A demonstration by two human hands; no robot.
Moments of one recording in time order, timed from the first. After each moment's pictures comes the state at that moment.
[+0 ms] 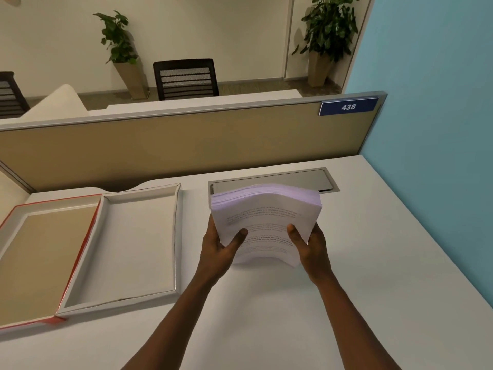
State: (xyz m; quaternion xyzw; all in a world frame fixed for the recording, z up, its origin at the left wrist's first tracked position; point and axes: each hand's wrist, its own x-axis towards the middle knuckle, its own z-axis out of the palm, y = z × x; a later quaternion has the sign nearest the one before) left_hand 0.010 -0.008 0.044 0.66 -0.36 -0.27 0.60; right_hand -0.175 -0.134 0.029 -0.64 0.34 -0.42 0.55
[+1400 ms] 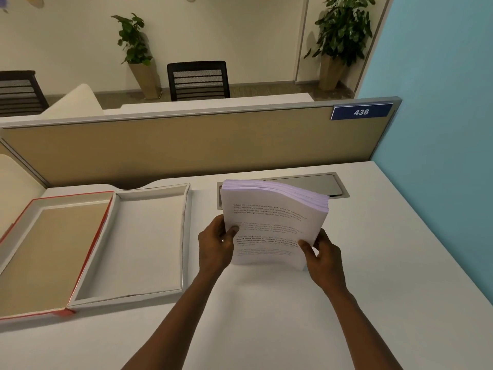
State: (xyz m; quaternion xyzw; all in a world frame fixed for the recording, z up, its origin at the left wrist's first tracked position) left_hand 0.025 -0.017 0.045 0.77 -0.29 -0.18 0.54; right_hand -0.190 -0.144 0.002 -0.75 0.42 -0.35 0.37
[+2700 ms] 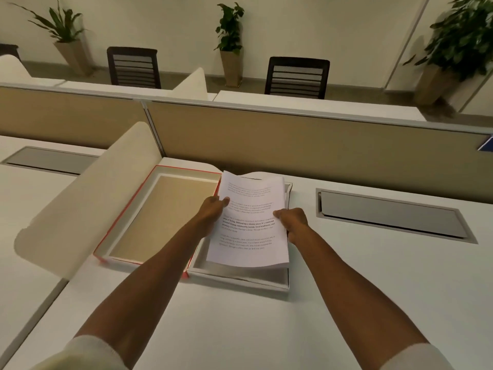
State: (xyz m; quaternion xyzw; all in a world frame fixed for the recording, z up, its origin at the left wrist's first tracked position) left_hand 0.307 0.140 0.064 0.77 -0.11 -0.35 0.51; right_hand 0.171 -0.039 0.028 -0.59 0.51 -0.07 0.62
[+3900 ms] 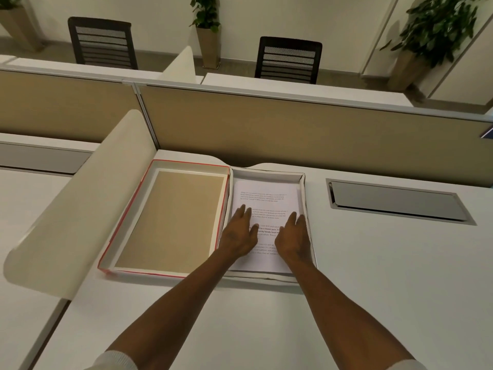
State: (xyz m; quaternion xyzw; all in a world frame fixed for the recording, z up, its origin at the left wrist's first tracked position) left_hand 0.308 0.160 -0.028 0.86 -0.39 -0.20 0.26; right_hand 0.198 0.053 -0.024 -0.84 0.51 0.03 0.16
